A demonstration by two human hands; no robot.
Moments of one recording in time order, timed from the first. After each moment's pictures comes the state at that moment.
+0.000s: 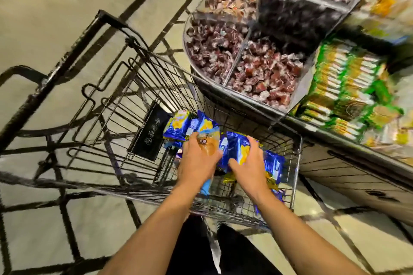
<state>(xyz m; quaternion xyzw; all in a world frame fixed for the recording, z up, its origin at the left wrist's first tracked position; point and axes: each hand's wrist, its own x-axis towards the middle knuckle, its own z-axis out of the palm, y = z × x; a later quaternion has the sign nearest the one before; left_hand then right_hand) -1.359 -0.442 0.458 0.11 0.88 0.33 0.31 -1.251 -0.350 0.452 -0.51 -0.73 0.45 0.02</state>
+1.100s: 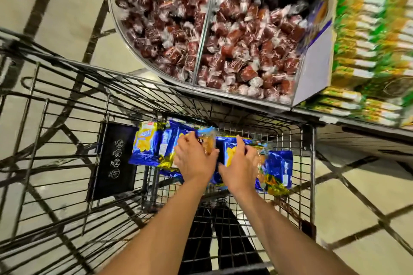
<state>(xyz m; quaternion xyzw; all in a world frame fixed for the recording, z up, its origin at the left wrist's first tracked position) -1.402 -0.326 0.304 0.18 0.94 0.12 0.27 -1.307 -0.287 0.314 -0.62 -0.70 0.34 -0.10</state>
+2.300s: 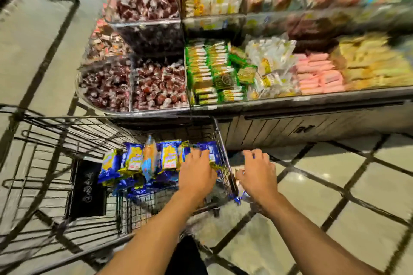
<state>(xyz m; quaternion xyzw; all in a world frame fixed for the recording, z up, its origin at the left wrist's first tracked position) -1.191 -0.383 0.466 0.62 0.76 0.03 0.18 -1.022 -0.338 0.468 -0.63 -0.77 0.11 -0.03</state>
